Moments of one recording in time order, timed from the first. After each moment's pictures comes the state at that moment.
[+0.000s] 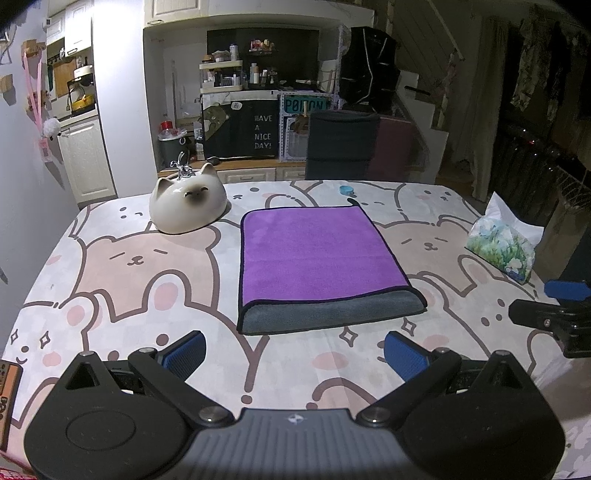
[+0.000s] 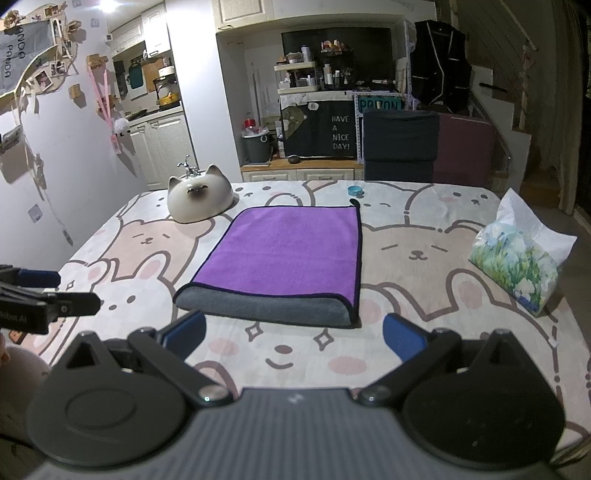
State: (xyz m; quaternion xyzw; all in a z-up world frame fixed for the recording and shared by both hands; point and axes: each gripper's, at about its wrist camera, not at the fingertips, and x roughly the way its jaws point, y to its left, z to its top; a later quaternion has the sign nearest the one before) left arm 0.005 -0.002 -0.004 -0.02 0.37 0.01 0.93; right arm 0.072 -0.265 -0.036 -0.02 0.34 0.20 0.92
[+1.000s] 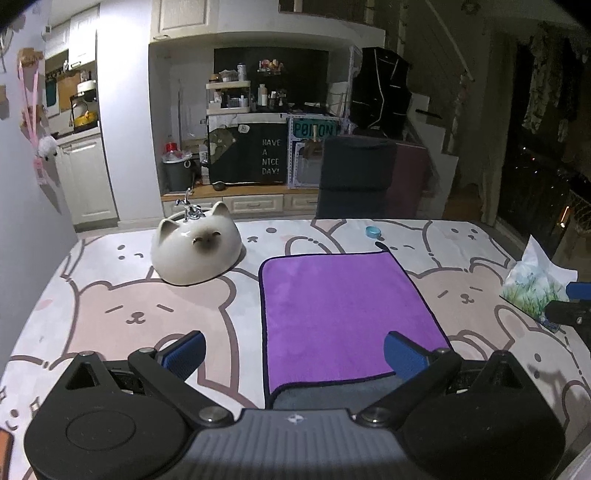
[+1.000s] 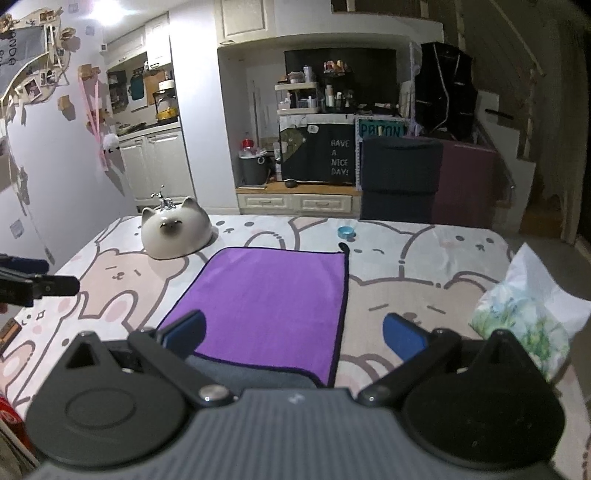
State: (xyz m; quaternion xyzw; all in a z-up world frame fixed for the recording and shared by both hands) left arm 0.105 0.051 -0.010 -0.03 0.33 0.01 0.94; right arm 0.172 -0.259 -0.034 -0.03 0.31 0.21 0.93
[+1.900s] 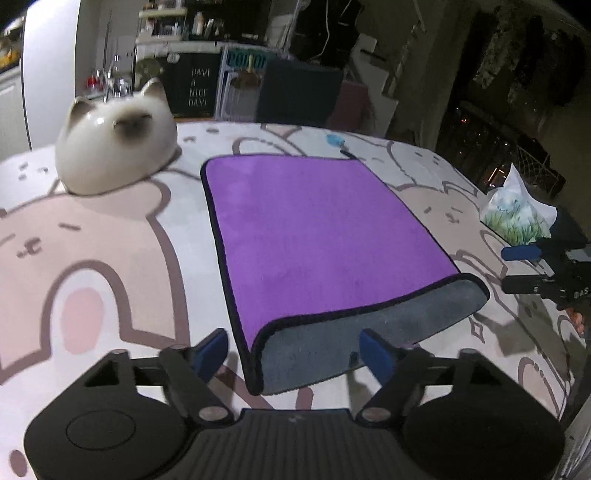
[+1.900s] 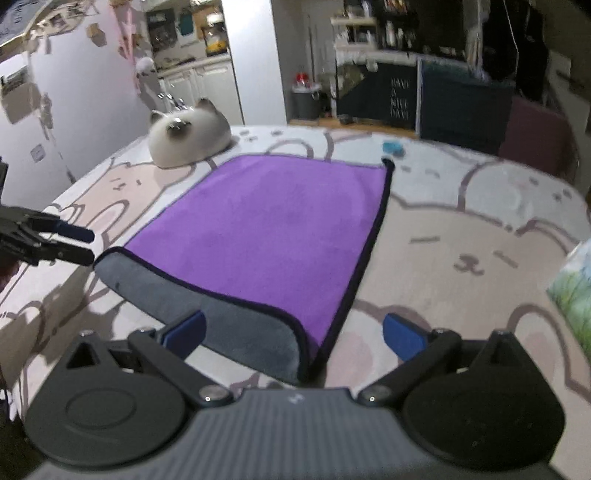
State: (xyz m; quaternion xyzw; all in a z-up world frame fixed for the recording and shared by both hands) left arm 0.168 0.097 -0.148 -0.07 0.42 -0.13 0.90; right arm 0.244 -0.262 -0.156 -0.07 0.40 0.30 0.86
